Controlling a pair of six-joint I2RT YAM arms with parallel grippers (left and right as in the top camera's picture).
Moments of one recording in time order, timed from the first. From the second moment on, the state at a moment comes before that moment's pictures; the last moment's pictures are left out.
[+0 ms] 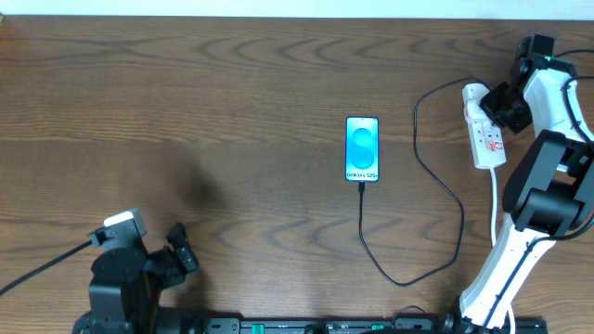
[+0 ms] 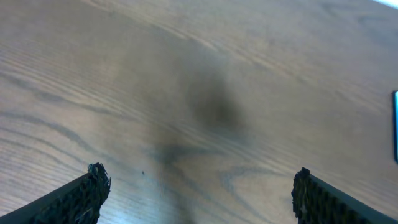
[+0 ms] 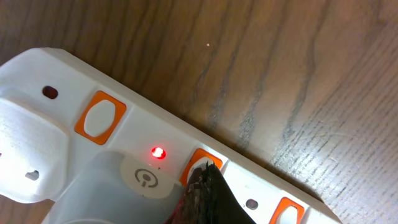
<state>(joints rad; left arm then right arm) -0.11 0.35 0.76 -1.13 -0.19 -0.38 -0.28 2.29 1.87 -0.97 0.11 0.65</state>
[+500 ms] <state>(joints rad) -0.11 0.26 0.76 -1.13 -0.19 -0.38 -0.24 2.29 1.87 -1.02 0.17 0.64</state>
